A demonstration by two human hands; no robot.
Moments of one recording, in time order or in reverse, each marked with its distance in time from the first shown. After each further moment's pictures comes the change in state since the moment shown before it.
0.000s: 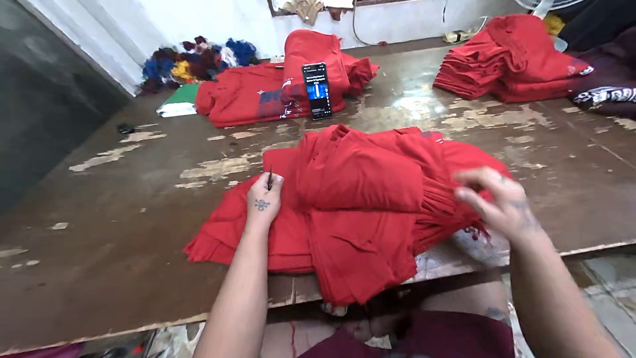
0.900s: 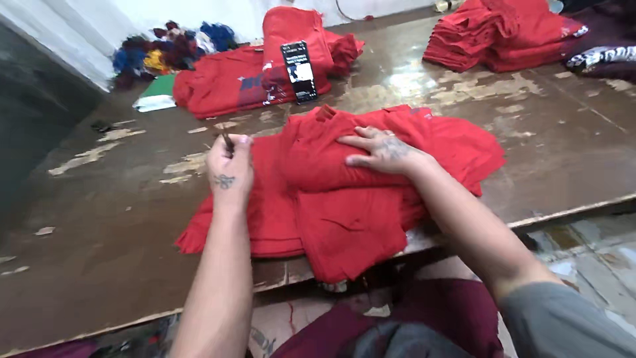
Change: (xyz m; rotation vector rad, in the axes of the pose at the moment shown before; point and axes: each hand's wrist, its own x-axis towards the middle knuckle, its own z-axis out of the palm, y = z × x) left_hand -0.003 0.051 -0.027 -0.245 0.144 0.183; right_hand 0.106 -0.055 0.092 0.007 -0.548 -0.003
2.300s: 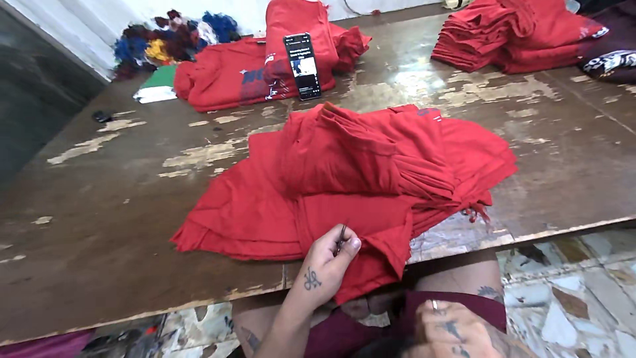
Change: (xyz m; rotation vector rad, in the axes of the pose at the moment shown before) left_hand -0.146 0.048 0.047 -0.332 -0.586 -0.064; right_hand -0.210 -0.083 0.052 0.601 0.207 -0.509
